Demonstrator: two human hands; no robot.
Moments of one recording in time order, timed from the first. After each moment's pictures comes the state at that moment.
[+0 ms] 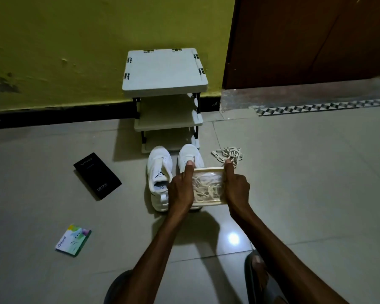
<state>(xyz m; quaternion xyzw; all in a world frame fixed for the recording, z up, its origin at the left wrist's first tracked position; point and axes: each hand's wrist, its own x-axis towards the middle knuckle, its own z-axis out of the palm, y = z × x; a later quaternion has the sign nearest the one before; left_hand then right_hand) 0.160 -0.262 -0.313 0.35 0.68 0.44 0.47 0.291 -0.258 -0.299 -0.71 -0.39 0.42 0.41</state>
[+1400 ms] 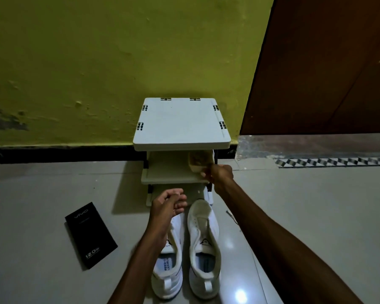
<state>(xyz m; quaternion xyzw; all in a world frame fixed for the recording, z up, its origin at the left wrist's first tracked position) 0.072 -0.129 -0.311 0.27 0.58 0.56 0.53 0.207 0.012 -0.306 -0.63 -0.30 0.56 0.44</state>
